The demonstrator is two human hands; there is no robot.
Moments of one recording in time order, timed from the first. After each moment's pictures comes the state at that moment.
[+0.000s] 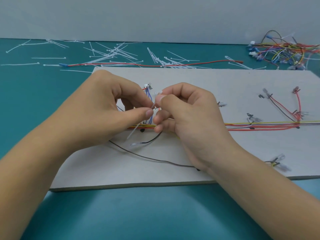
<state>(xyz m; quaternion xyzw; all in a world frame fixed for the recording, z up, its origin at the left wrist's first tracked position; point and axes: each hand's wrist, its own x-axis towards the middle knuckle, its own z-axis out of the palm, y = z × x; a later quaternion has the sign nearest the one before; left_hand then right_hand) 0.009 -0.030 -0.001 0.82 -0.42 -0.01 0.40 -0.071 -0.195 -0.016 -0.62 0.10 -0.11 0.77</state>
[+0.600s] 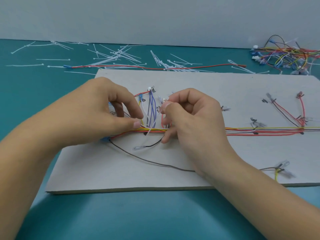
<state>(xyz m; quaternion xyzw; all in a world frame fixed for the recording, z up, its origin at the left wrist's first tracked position) 0.028 -0.011 -0.001 0.88 -0.36 -0.09 0.32 -0.069 -0.196 -0.031 -0.69 0.12 -0.18 0.69</state>
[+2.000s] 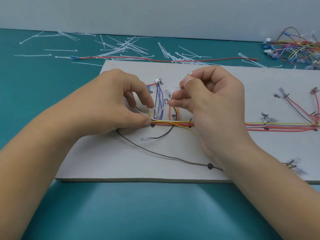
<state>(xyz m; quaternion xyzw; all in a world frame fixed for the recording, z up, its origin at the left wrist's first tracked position) 0.024 -0.020 -0.004 0.88 -0.33 -0.10 0.33 -0.056 -0.201 -0.019 -0.65 0.13 -0.26 0.71</state>
